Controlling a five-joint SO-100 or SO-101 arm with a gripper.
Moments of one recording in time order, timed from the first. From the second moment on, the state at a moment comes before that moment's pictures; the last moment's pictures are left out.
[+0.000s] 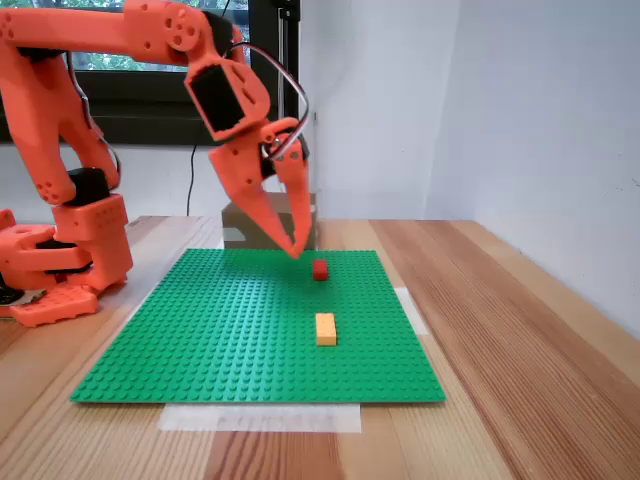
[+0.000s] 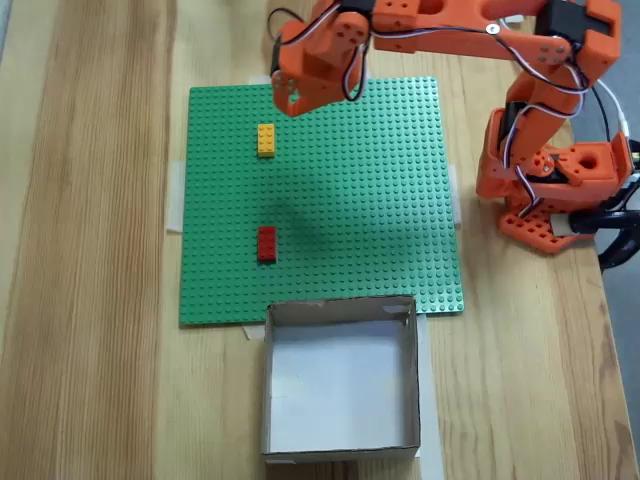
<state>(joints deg) 13.1 100.8 104.7 60.6 -9.1</state>
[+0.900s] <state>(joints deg) 15.6 79.2 84.6 71.1 -17.1</state>
